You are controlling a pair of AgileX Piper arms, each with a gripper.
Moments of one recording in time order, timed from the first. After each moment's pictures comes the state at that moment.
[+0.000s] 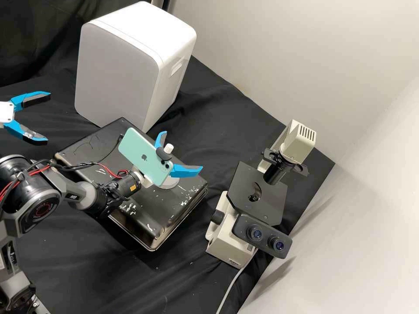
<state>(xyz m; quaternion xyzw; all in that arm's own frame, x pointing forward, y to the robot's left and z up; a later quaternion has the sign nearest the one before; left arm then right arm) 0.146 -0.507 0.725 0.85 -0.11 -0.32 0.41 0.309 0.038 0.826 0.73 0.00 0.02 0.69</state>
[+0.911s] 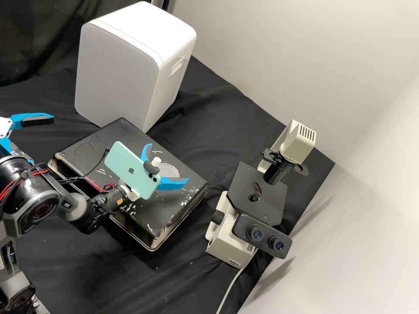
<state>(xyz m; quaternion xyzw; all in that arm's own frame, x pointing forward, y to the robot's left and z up) 0.134 -0.513 0.713 0.80 -0.11 -0.42 0.42 0.273 0.016 0.803 0.73 0.02 -0.02 0.69</state>
